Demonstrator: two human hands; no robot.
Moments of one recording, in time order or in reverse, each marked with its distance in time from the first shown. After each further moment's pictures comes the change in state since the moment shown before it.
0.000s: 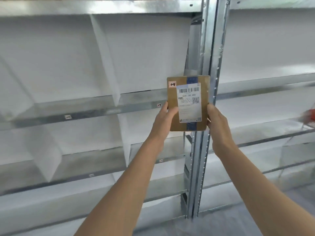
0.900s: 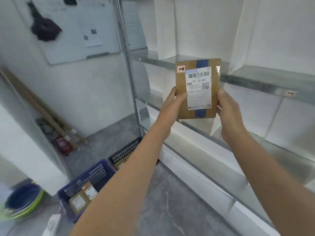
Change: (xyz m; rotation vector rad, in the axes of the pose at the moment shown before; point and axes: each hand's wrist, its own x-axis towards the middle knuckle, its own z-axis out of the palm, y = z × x) left_hand -0.282 -0.052 -0.467 0.074 0.999 -0.227; right_hand -0.233 -0.040 0.525 0.214 -0.965 0.082
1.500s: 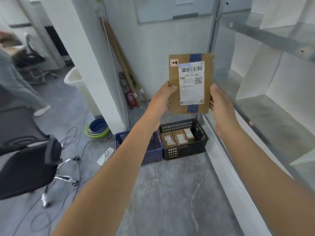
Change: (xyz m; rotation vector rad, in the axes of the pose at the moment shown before) left_hand 0.009 -0.066 -0.137 -0.029 0.597 -0.163; right_hand 0.069 0.084 0.186 0.096 -0.640 0.137
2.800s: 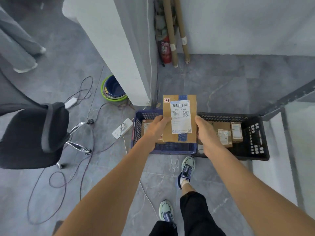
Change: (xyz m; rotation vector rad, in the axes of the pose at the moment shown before) left_hand 0.377 -0.314 -0.278 -0.090 0.290 -0.792; right_hand 0.335 0.328 0.352 -0.267 -0.399 0.765
